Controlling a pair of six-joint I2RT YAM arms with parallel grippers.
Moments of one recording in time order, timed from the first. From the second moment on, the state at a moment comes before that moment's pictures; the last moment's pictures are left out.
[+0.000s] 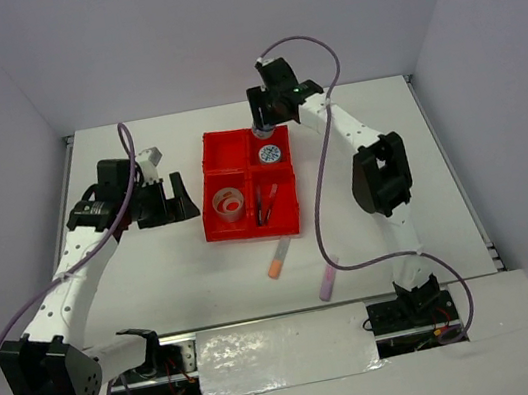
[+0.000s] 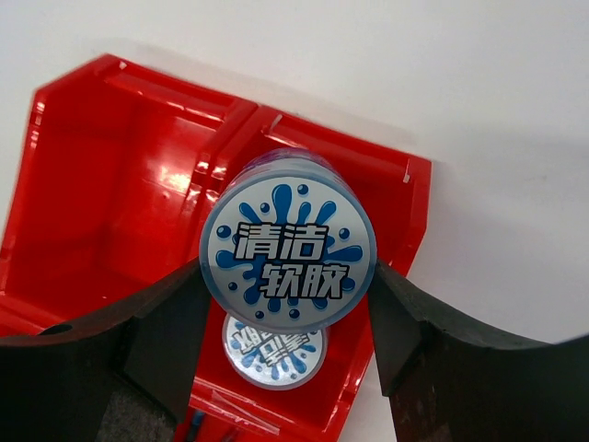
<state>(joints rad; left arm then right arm) -0.18 1.19 1.09 -0.76 0.33 -0.27 0.42 2.21 2.10 -0.60 0.06 0.23</state>
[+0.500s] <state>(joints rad) -0.18 1.19 1.09 -0.76 0.33 -0.26 0.42 2.31 2.12 -0.66 0.05 0.22</state>
